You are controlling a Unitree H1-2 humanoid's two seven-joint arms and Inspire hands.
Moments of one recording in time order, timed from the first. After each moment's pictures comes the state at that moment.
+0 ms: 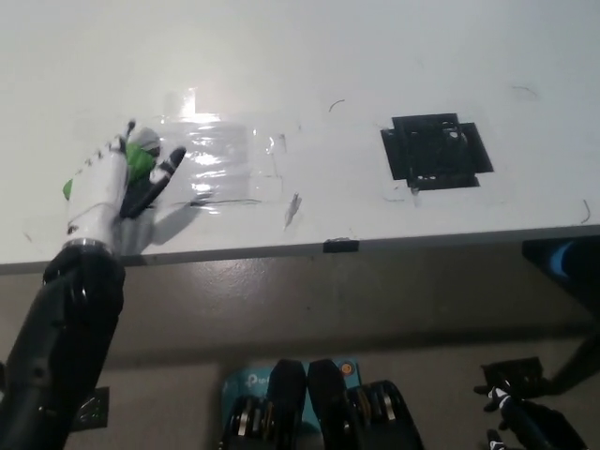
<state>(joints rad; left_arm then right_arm) -0.65 0.30 -0.13 0.53 0.60 0.09 0.18 0.02 -0.33 0.30 -0.19 -0.89 0.45 0.51</state>
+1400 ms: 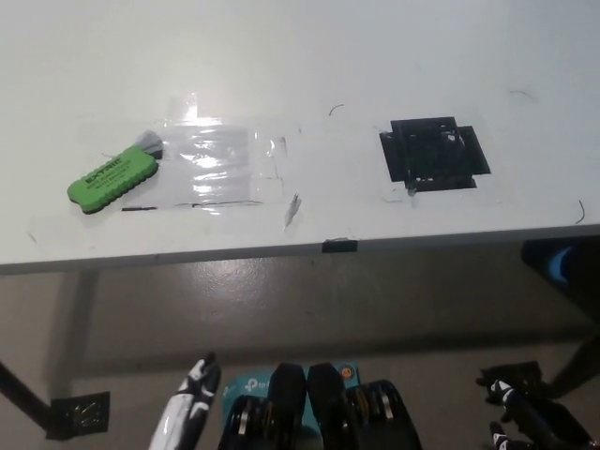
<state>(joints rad) 0.12 0.08 -0.15 -0.05 0.22 0.18 -0.05 0.01 -0.36 0.30 -0.18 -0.82 0.44 0.51</state>
